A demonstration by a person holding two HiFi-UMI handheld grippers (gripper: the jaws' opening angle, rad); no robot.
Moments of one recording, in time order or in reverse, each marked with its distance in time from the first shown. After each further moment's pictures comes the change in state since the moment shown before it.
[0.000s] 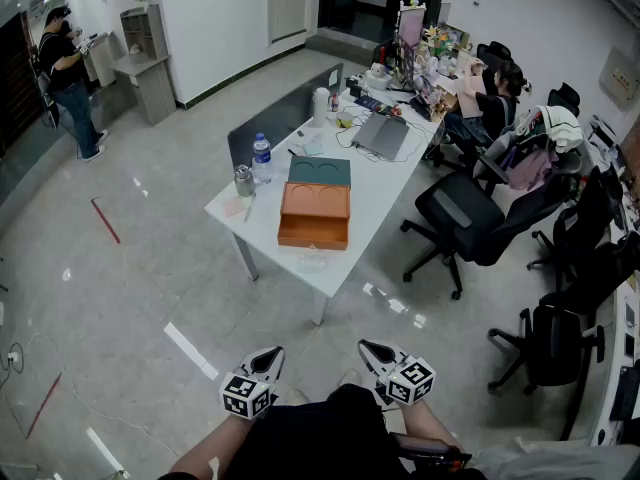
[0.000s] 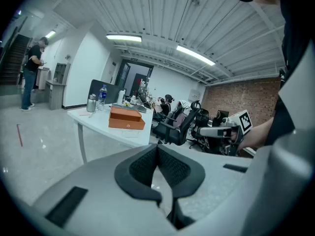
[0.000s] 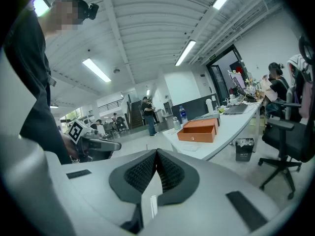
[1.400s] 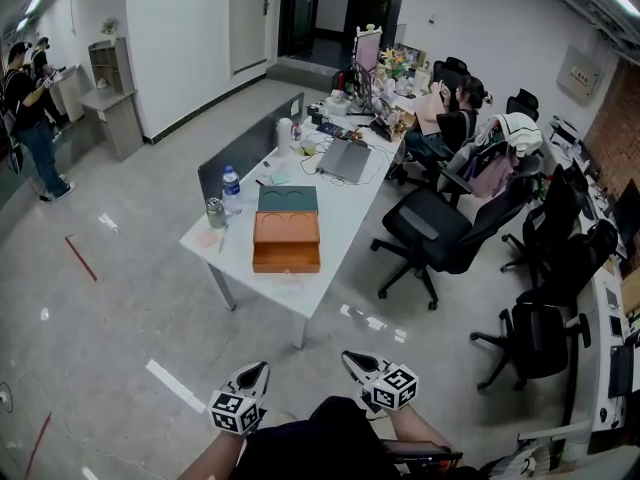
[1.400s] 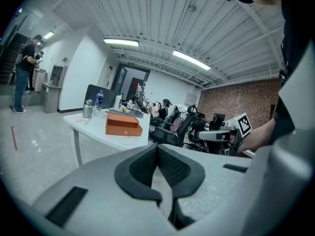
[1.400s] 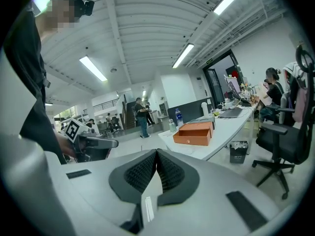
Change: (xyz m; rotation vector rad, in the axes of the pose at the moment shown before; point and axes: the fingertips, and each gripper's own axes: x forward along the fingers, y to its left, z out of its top) left arm -0.012 0.004 0.011 0.007 -0.039 -0.032; right arm 0.000 0.009 0.003 0.002 0.000 -0.056
